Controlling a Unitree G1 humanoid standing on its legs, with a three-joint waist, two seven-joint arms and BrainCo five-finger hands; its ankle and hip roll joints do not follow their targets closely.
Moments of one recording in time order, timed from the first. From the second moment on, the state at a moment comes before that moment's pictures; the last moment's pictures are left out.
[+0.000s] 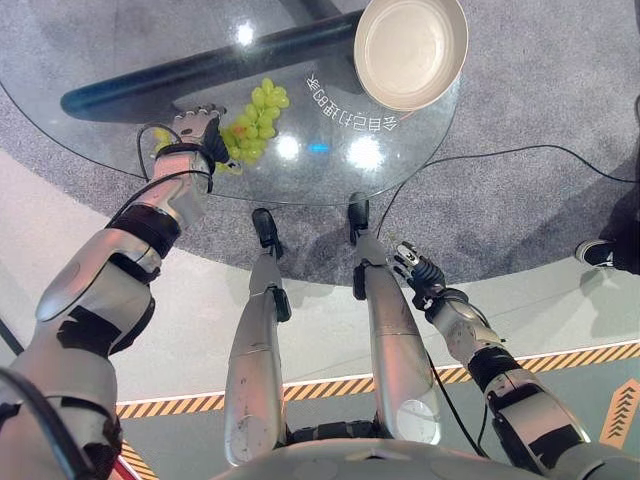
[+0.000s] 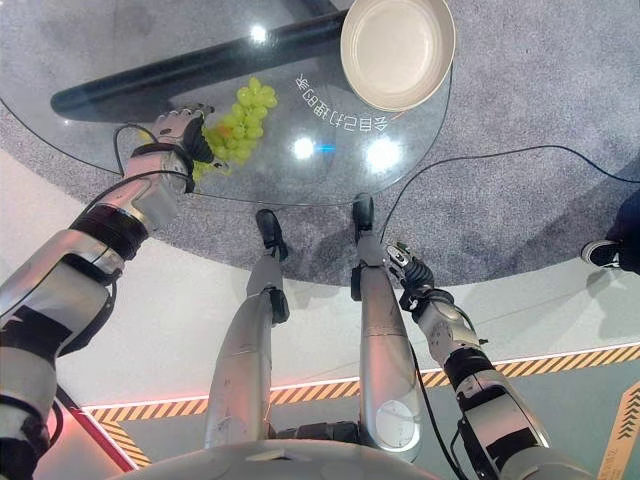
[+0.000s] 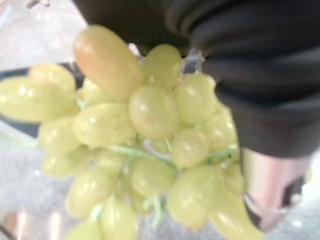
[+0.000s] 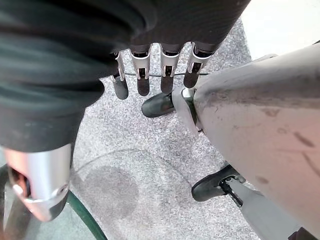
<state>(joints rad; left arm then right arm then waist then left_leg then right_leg) -1.12 0.65 -0.81 0.81 0.43 0.36 0.06 -0.37 -0.33 0.32 0.82 0.89 -0.07 0.09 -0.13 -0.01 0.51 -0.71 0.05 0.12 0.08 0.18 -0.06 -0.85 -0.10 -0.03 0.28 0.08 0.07</state>
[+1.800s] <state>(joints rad) -0.91 0.63 -0.71 0.76 0.19 0.19 0.13 -0.40 -0.30 0.32 0.82 1.00 -0.12 0.13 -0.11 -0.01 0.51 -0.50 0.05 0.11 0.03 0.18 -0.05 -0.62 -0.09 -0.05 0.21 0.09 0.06</state>
